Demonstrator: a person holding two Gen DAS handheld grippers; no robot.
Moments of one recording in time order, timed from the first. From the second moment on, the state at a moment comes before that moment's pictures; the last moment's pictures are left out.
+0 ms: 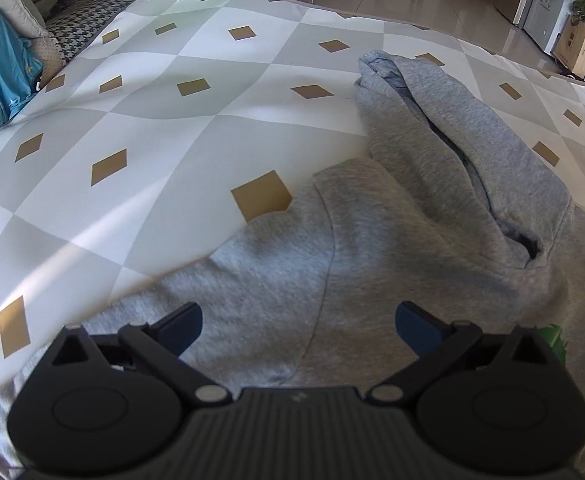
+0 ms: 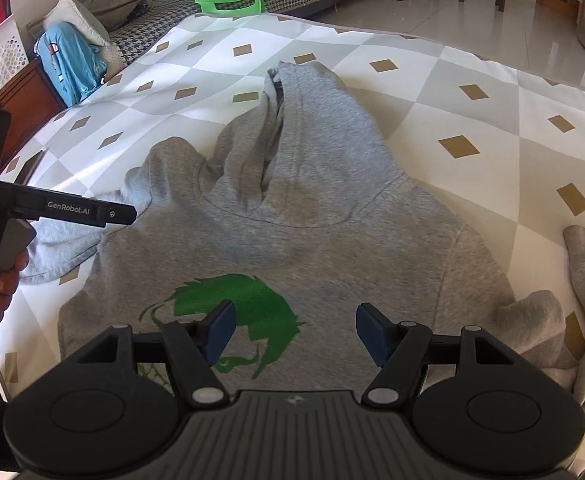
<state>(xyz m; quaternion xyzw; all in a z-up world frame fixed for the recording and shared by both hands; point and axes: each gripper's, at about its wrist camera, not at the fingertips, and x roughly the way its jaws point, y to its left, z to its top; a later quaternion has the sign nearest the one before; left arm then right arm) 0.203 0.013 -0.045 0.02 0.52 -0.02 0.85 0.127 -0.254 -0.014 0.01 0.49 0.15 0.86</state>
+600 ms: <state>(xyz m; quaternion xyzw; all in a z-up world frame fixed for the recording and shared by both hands) 0.217 -0.055 -0.082 0.03 0.53 -0.10 0.84 0.161 -0.307 -0.042 0.07 0.51 0.09 0.85</state>
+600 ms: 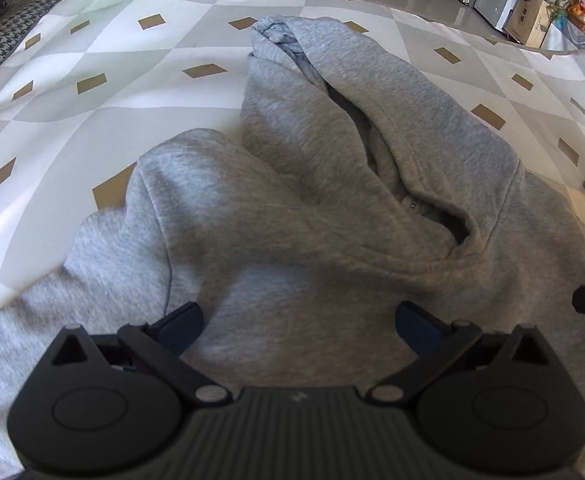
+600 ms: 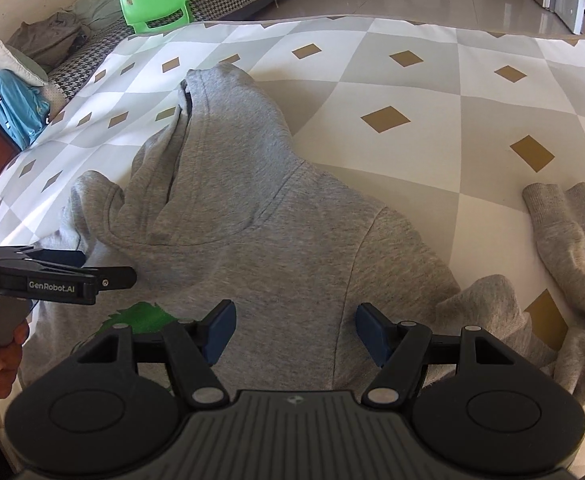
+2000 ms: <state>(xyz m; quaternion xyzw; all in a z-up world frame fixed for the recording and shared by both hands) 0.266 -0.032 -0.088 0.00 0.51 0.00 0.86 0.203 -0.264 -0.069 -0.02 0.48 0.00 0.88</state>
